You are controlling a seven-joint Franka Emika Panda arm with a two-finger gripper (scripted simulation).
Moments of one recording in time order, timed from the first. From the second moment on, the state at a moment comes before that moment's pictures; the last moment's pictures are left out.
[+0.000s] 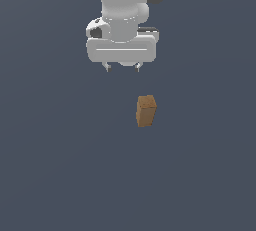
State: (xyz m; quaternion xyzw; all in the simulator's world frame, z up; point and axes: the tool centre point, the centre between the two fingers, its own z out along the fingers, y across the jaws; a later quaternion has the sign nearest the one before) arm -0.059 -0.017 0.334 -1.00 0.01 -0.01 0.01
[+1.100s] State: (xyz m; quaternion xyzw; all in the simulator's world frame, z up) arm -0.055 -0.008 0.321 -1.00 0.08 -0.01 0.01
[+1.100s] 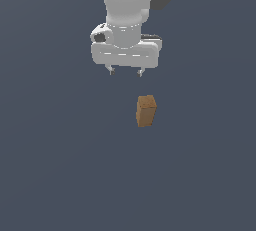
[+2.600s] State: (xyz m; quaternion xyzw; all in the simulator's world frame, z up) arm -0.049 0.039 0.255 -0.92 0.39 0.00 0.00
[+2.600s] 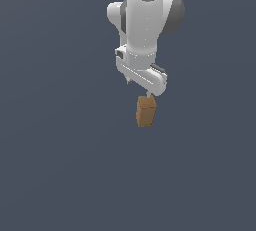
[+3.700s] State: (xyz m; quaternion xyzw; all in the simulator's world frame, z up) arm -0.053 0.074 0.207 -0.80 0.60 0.00 0.00
